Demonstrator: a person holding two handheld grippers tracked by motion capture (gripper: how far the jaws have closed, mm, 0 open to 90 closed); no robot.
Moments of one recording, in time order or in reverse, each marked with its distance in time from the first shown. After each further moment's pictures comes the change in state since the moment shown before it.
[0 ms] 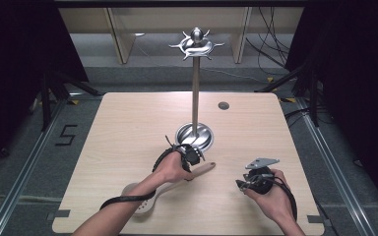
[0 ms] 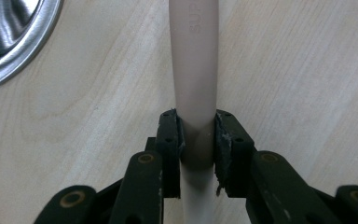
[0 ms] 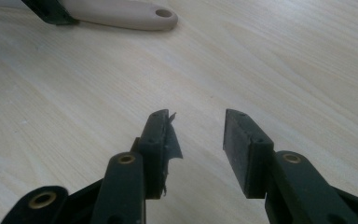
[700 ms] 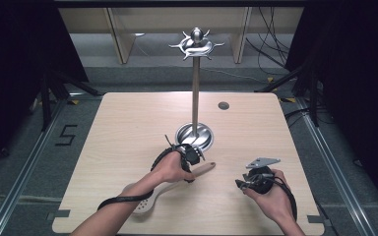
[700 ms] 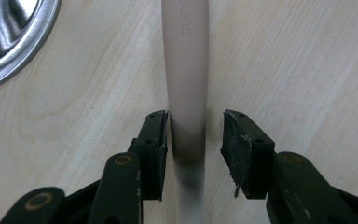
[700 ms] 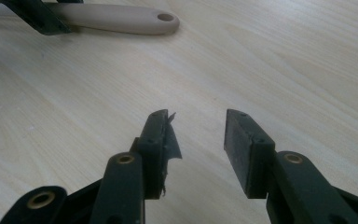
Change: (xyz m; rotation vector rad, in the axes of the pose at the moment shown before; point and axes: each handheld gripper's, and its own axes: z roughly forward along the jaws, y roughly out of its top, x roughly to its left) left arm -0.002 0.001 -0.004 -0.003 -0.019 -0.002; right arm 0.000 0.000 -0.001 -0.006 0.016 0.029
